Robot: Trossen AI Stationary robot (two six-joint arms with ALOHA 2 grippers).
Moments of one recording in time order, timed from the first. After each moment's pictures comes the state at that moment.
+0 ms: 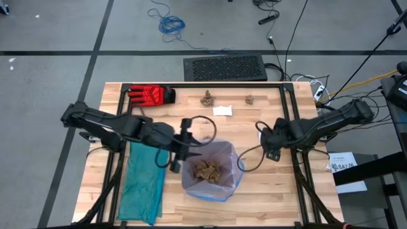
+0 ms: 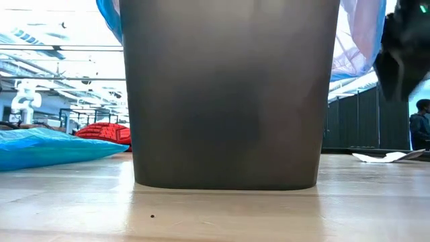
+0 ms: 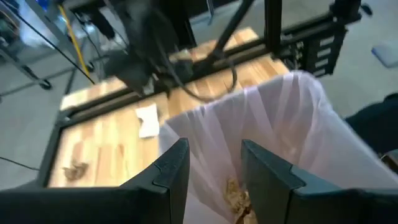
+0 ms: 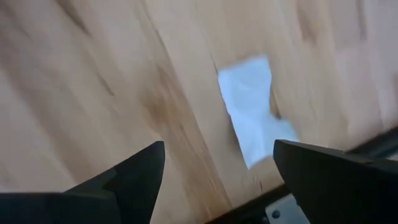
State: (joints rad) left arm -0.29 1.39 1.45 -0.52 -0.15 0.21; right arm 0.29 1.09 0.81 -1.26 0.24 0.67
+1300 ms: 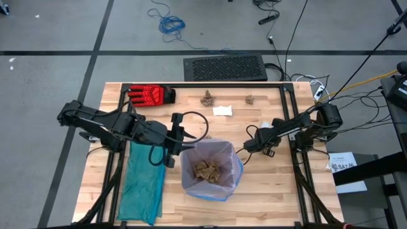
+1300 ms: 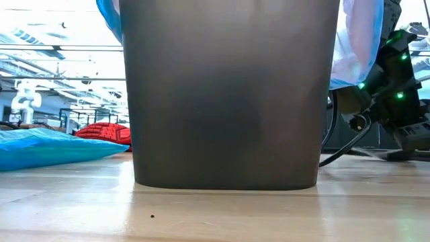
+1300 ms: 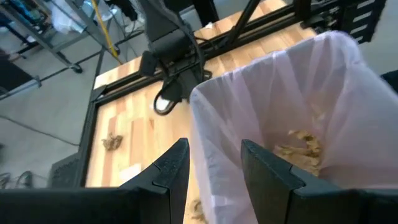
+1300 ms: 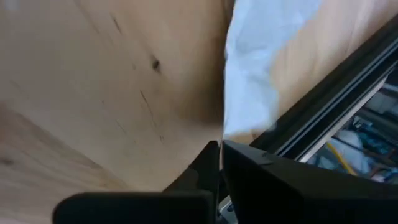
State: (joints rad) left arm -0.30 1.34 1.45 -0.66 -0.28 0.25; right arm 0.09 1.62 0.69 -1.20 0.34 0.69
